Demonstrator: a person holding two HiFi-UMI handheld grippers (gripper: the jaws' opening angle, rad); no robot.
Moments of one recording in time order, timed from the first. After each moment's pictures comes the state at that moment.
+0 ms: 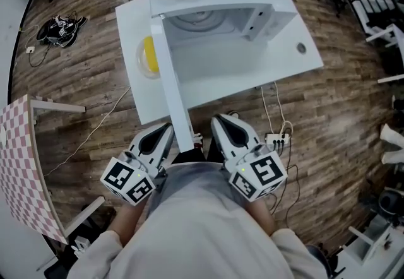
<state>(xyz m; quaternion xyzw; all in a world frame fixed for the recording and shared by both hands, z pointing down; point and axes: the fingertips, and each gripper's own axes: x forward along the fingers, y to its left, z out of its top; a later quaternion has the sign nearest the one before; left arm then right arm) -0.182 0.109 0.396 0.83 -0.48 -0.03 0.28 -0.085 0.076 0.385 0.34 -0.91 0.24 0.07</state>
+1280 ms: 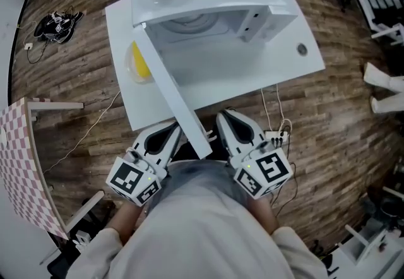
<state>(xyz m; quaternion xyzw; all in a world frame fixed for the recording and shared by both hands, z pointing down) -0.132 0.057 0.400 0.85 -0.46 0.04 0.25 -0.046 0.017 0.397 0.34 -0.90 0.26 0.08</state>
